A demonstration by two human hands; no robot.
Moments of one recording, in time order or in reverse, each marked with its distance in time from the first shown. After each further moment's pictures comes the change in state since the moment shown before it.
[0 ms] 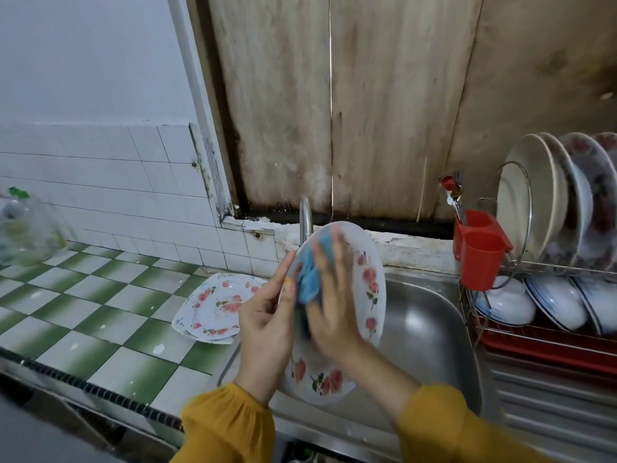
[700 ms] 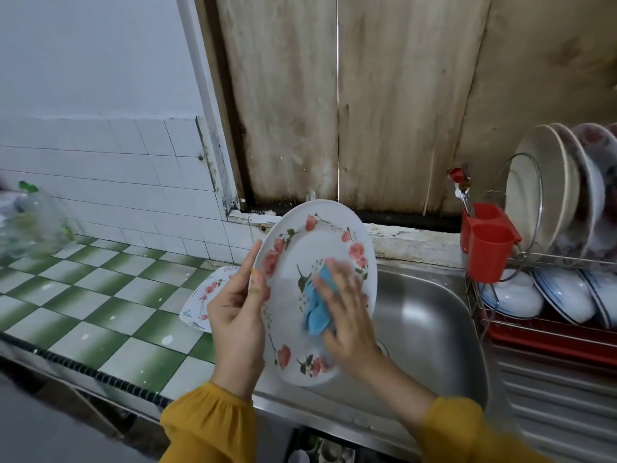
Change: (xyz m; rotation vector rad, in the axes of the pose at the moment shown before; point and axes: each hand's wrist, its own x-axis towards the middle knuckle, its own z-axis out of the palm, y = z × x) left_hand 0.000 0.016 -0.025 -0.105 0.137 0.021; right_hand -0.048 0.039 -0.006 -0.222 -0.168 -0.112
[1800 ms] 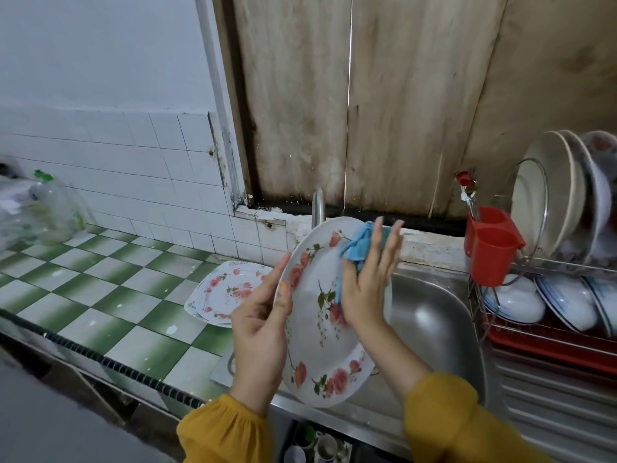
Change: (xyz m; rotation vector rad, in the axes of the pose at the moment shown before) left_hand -0.030 -0.001 0.006 0.034 -0.037 -0.051; right_hand 0.054 -0.006 -0.017 0.129 0.224 0.513
